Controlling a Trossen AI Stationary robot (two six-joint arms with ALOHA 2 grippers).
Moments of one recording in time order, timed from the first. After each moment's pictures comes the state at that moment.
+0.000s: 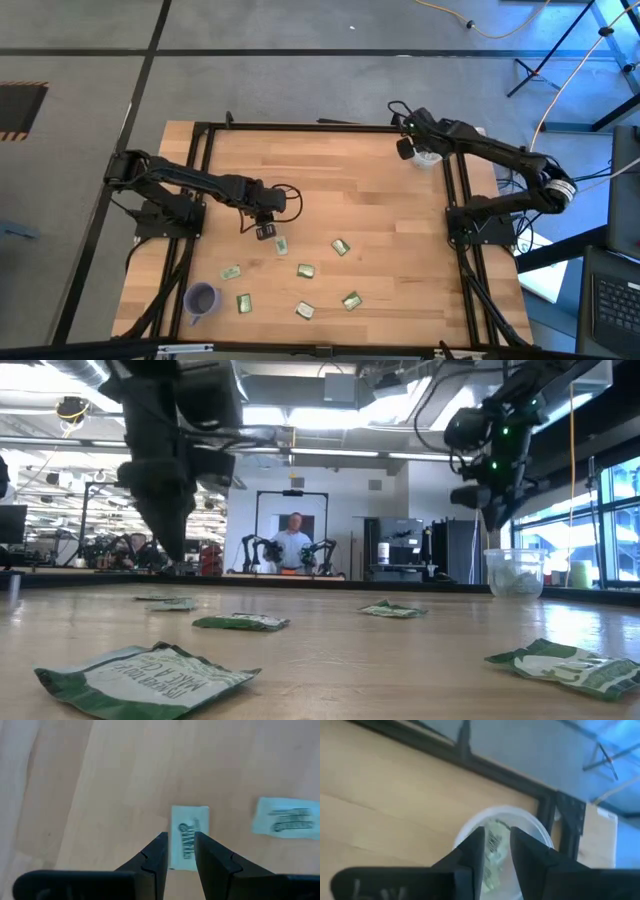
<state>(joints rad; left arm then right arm) 0.00 1.45 0.81 -0.67 -0.13 -0.33 -0.75 1.28 0.89 -0.75 0.50 0.33</state>
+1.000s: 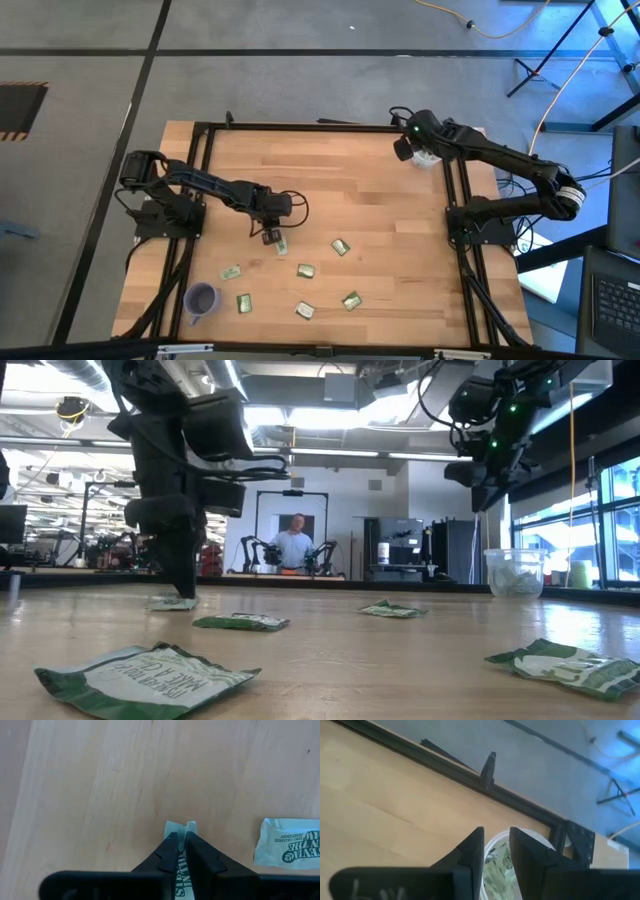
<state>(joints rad) 0.01 1.60 0.74 -0.46 -0.05 -0.29 -0.66 1.18 0.89 -0.69 0.50 0.29</state>
